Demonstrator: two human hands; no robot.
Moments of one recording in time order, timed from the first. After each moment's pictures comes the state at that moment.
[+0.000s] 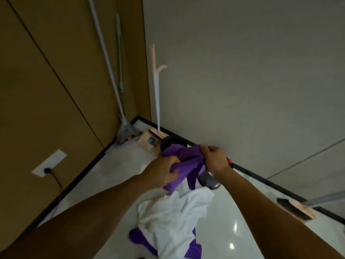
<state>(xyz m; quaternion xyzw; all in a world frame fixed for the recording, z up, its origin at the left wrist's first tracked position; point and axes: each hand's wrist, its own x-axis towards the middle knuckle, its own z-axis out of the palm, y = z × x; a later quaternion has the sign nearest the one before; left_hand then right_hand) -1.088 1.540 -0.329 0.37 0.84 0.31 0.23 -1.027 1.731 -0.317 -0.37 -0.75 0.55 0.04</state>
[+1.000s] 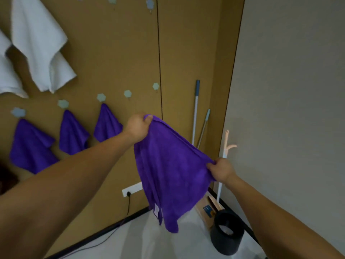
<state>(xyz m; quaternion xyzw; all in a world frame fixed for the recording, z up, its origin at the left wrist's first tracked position) -1.082 1.347 -0.007 -0.02 0.92 0.31 -0.24 -1.089 1.636 -0.140 -0.05 -0.93 0.37 0.01</state>
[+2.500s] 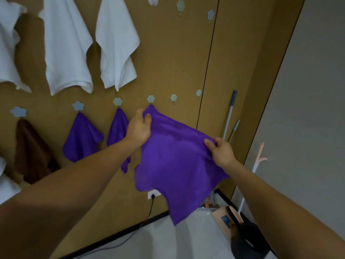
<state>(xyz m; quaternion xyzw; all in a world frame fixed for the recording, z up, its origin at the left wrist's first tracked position) -1.043 1.098 -0.016 -0.03 0.82 0.47 -0.33 -1.056 1.368 -0.054 0.10 -0.87 0.48 0.09</state>
